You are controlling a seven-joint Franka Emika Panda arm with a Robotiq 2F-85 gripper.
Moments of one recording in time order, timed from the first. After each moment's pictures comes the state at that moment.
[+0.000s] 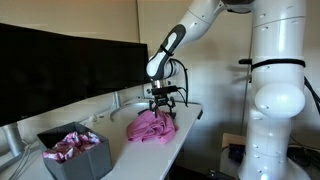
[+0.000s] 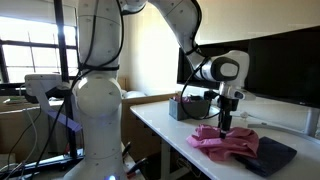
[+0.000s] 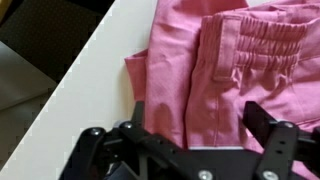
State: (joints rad) arm -0.14 0.07 -0.15 -2.37 0.02 2.30 0.61
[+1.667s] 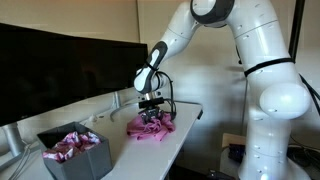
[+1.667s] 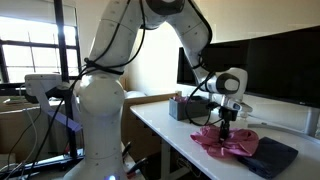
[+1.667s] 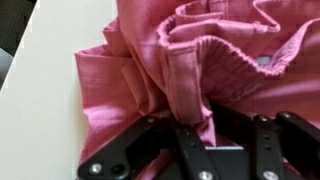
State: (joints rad) arm -0.05 0.33 -0.17 -2.18 0.04 2.31 0.77
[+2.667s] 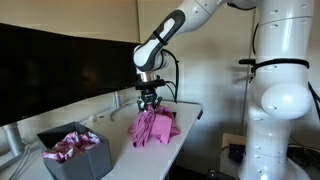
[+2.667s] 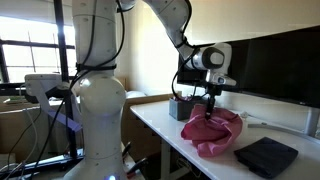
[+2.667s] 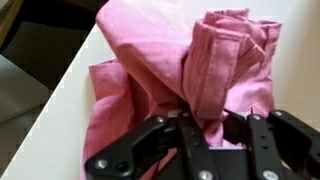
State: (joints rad) arm -0.01 0.00 -0.09 -2.31 0.03 2.17 0.83
